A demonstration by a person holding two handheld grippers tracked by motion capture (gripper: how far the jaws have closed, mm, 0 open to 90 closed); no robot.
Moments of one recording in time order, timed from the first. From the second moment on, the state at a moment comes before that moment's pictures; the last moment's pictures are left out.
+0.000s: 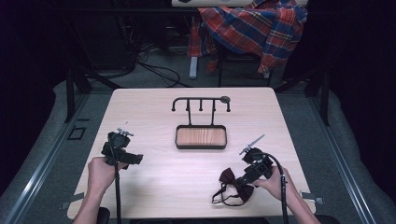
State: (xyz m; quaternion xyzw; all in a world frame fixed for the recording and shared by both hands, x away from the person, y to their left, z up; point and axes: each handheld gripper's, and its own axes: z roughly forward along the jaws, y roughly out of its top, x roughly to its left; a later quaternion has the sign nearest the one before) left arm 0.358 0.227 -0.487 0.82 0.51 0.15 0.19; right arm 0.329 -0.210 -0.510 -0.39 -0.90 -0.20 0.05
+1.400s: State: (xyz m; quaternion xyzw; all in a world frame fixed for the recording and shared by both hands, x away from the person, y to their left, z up) left arm 0.366 0.209 -0.493 0.86 0.46 0.16 0.14; right arm 0.330 -0.178 -0.527 -0.37 -0.92 -0.11 0.01
